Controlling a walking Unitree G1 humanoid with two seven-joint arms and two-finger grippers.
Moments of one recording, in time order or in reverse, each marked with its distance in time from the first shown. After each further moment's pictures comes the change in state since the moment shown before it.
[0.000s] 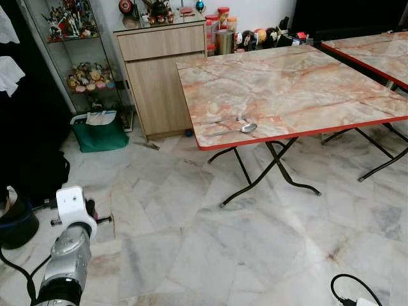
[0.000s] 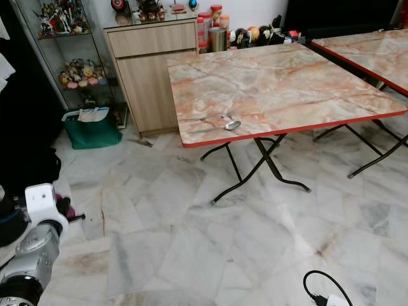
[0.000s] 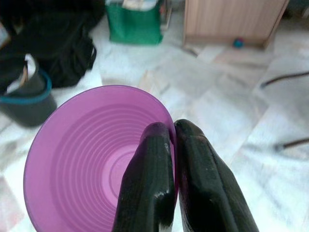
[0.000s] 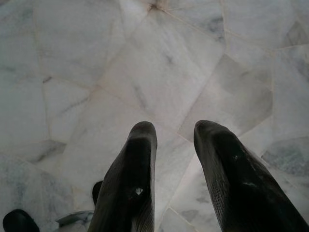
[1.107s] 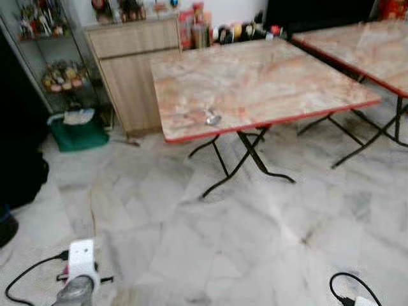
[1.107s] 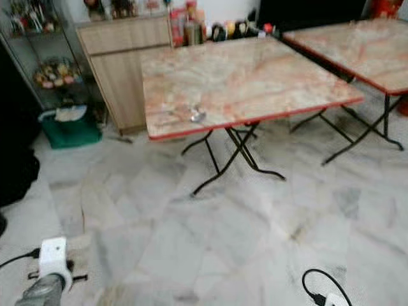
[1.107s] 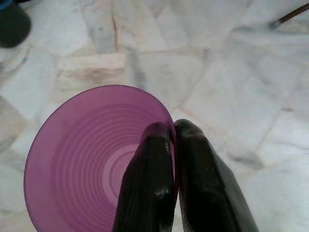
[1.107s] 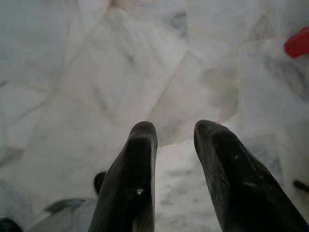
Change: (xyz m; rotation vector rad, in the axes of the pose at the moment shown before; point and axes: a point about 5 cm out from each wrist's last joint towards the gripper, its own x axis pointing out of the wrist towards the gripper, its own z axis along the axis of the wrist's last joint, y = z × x) left arm -0.028 0.000 -0.089 0.123 0.341 -0.020; right arm 0.000 -0.006 -0.002 -0.002 0.008 -0.016
